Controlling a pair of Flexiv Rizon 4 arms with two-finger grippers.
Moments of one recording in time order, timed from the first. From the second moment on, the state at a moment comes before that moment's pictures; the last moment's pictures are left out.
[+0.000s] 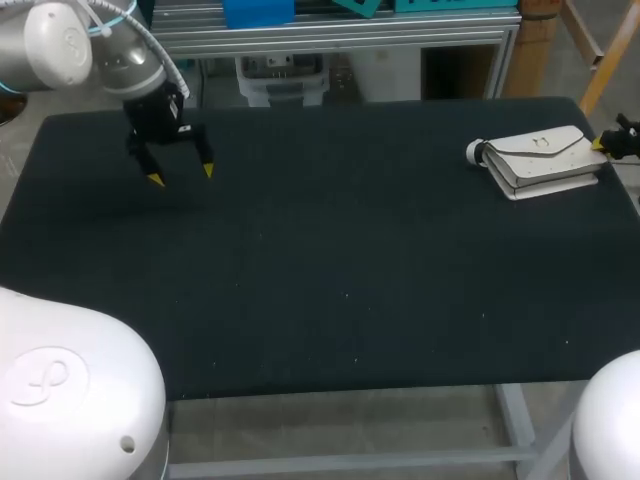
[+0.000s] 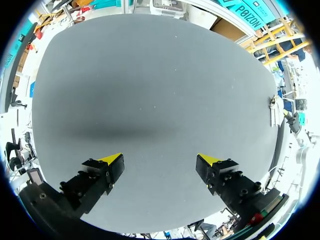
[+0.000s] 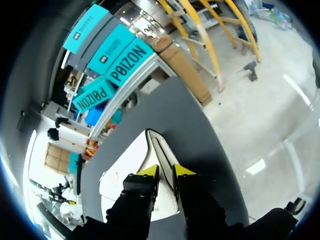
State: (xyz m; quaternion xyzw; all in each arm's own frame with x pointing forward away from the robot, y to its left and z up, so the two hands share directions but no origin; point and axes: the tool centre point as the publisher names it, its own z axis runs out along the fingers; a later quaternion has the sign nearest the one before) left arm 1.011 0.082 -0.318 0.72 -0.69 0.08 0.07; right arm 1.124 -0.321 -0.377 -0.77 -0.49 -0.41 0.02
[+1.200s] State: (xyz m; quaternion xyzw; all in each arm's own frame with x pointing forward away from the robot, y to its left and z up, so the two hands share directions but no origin) left arm 0.998 0.065 -0.317 0.70 -0.71 0.08 0.07; right arm 1.119 -0.325 -0.357 -0.73 -0.53 -0.40 0.14
